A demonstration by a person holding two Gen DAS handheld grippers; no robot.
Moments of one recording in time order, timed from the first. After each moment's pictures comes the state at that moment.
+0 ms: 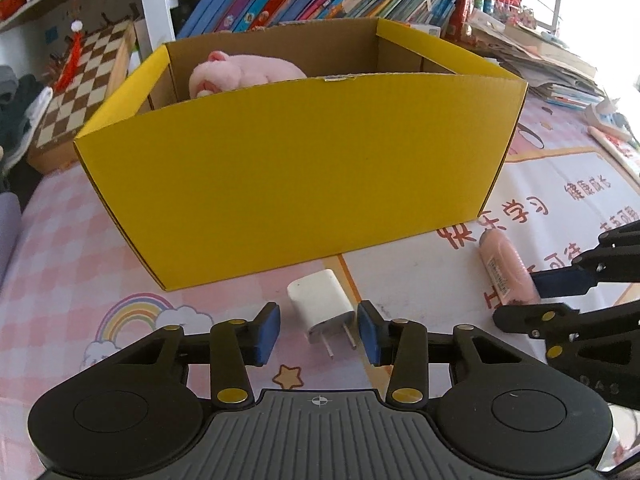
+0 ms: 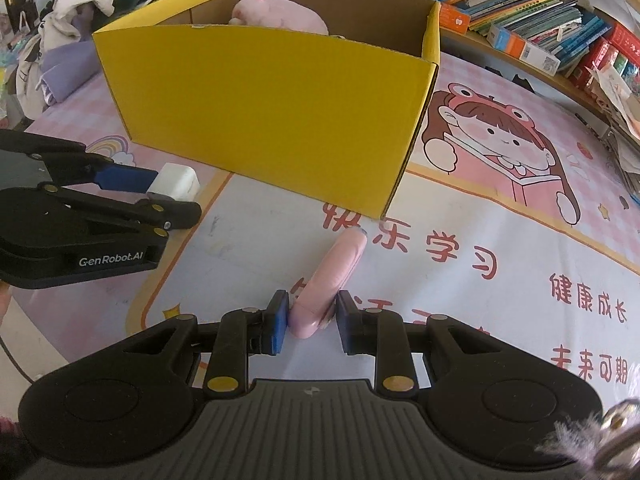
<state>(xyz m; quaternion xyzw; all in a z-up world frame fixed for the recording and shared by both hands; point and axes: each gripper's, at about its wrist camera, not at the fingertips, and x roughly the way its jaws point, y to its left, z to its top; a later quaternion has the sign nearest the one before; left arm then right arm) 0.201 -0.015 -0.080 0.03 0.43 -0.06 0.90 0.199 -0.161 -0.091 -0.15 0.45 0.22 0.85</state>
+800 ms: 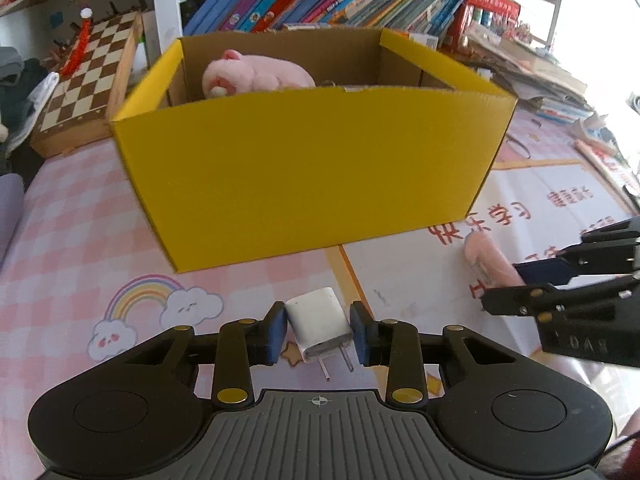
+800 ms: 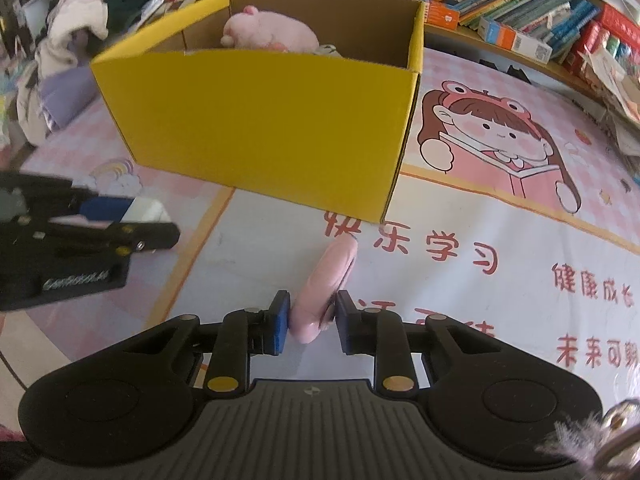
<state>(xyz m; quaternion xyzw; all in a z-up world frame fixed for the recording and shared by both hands) 0.179 0.001 -0.066 0.00 0.42 -0.07 0.90 0.199 -0.170 -0.079 -0.09 0.45 0.23 0.86</state>
